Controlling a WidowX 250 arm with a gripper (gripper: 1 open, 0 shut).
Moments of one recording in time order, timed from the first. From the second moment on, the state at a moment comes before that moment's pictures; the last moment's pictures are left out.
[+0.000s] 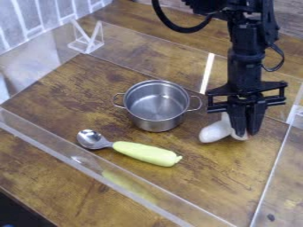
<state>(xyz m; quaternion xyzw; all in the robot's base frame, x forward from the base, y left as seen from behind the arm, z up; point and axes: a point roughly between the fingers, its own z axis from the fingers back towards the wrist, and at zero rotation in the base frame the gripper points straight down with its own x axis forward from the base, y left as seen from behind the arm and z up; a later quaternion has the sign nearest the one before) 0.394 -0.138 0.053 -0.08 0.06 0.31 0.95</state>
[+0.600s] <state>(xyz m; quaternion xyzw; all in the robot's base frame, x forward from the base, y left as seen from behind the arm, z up) 0.386 -0.137 0.037 -0.06 0.07 0.29 0.95</state>
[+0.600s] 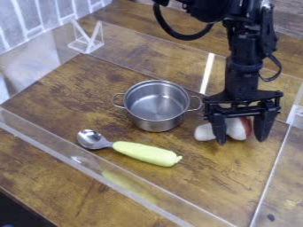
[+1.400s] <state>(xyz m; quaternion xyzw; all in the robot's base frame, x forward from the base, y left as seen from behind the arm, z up) 0.378 -0.122 0.027 -0.04 0.10 0.22 0.97</state>
